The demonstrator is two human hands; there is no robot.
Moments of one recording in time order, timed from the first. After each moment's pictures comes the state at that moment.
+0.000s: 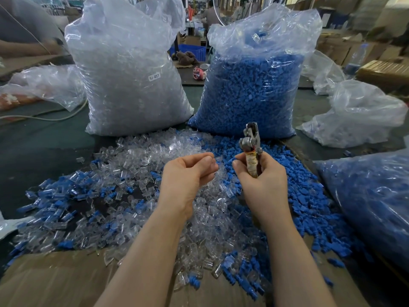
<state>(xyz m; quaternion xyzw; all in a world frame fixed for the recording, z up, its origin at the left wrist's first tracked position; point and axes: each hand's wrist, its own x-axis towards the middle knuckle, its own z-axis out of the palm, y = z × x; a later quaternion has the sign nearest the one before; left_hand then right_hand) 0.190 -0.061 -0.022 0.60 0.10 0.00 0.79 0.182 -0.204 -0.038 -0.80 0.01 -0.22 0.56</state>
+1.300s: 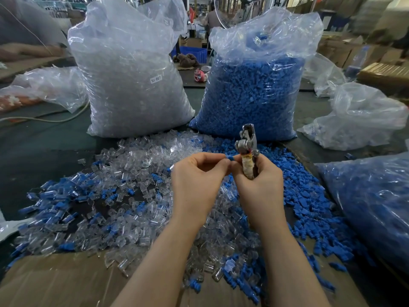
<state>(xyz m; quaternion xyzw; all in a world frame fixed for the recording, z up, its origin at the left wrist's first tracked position) 0.177 -0.080 -0.015 0.70 0.03 0.14 0.70 0.179 -0.193 -0.035 -0.78 0.01 -0.23 0.59</state>
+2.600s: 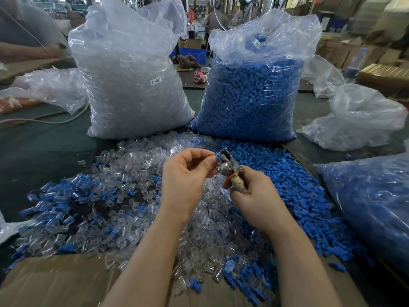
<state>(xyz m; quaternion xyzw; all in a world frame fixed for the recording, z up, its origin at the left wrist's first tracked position) 0.188 -0.058 -0.024 0.66 -0.04 0.13 0.73 0.176 -0.212 -0.035 -0.88 -0.09 -0.04 0.46</state>
